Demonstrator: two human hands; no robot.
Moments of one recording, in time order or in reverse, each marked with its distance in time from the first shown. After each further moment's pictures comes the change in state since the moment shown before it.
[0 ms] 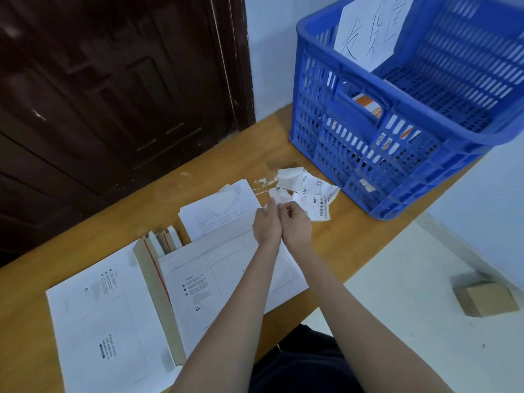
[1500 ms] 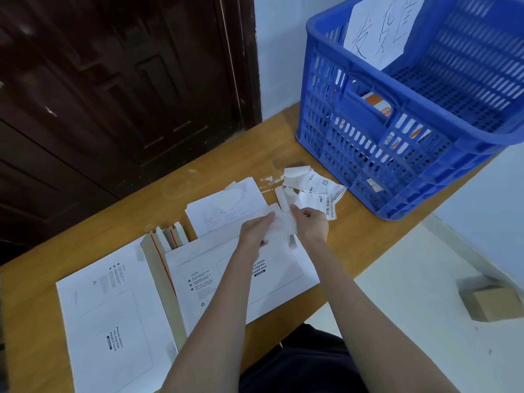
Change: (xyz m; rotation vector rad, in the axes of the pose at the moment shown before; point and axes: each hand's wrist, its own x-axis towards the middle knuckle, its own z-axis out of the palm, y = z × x) left_hand 0.012 -0.017 -0.047 -0.125 -0.181 -0.138; right_hand 0.004 0.006 -0.015 0.065 -0.001 0.229
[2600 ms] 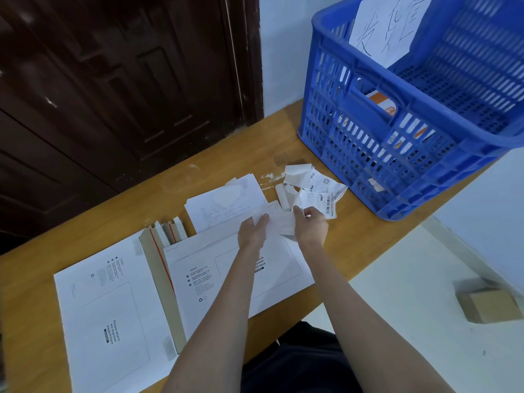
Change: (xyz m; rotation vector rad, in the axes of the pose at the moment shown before) left_hand 0.010 -0.014 0.003 0.180 0.128 0.125; right_hand -0.002 0.008 0.008 -0.014 0.109 -0.058
